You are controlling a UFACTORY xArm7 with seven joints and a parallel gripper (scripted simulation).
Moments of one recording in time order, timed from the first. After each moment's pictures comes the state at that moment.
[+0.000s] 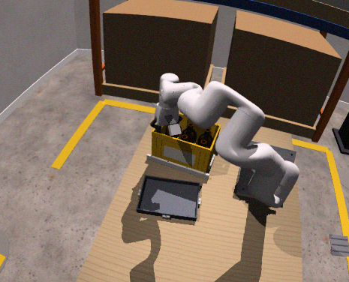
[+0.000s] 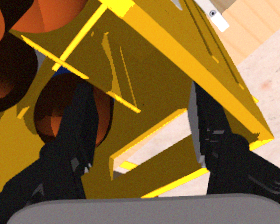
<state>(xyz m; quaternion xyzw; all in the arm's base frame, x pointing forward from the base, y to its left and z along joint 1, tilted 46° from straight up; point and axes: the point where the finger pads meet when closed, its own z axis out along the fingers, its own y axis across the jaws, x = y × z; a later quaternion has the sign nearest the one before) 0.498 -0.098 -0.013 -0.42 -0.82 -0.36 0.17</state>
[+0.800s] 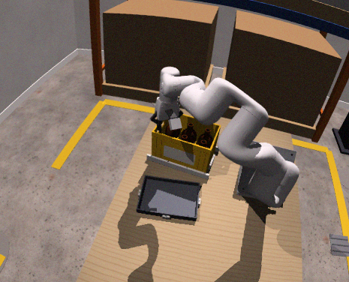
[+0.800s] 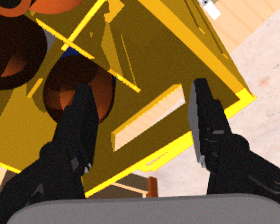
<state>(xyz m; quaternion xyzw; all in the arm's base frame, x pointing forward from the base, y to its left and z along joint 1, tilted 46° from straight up) 0.497 -0.120 0.007 -0.42 -0.82 -0.36 0.17</state>
